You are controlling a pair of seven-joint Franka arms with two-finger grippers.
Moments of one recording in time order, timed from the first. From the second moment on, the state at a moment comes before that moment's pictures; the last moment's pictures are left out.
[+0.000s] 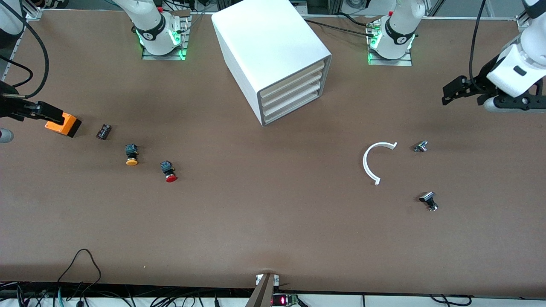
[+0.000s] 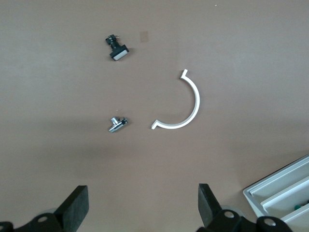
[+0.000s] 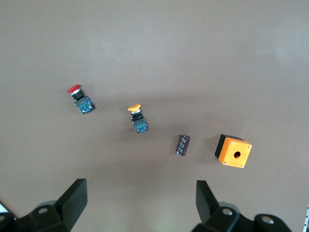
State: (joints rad) left arm 0.06 -0.09 -0.11 -1.75 -0.02 1.61 -0.06; right arm 0.02 0.18 -0.03 -1.40 -0.10 1.49 0.04
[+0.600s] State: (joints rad) left arm 0.06 -0.05 -0.11 -1.74 0.00 1.60 -0.06; right arm 0.02 0.07 -0.10 -1.54 0.00 1.54 -0.01
